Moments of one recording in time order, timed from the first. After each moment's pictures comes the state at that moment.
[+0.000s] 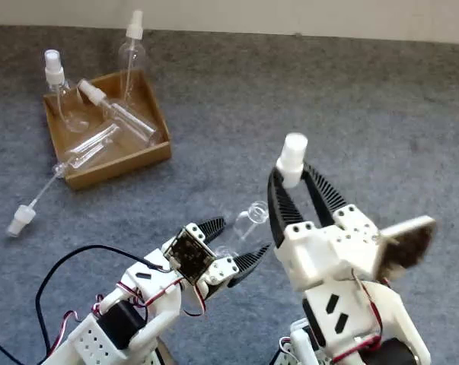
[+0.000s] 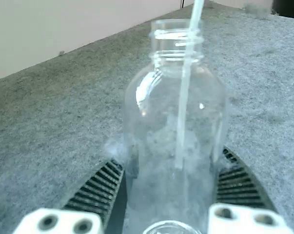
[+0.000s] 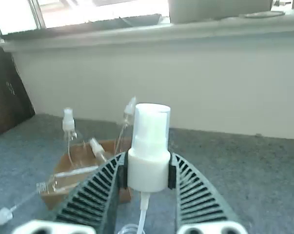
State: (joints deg) left arm 40.2 -103.6 95.9 31.5 3.5; right arm -25.4 -89.9 46.5 54.7 -7.0
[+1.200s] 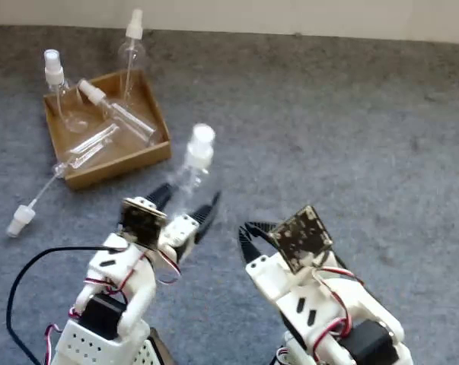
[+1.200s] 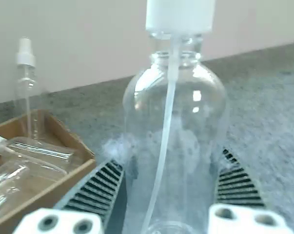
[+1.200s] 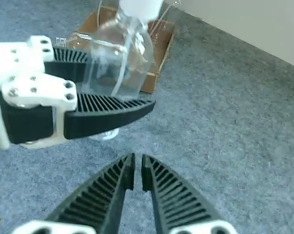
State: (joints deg) left arm 17.7 -103.7 90.6 31.3 4.2; right arm -37.5 -90.4 56.2 70.3 8.5
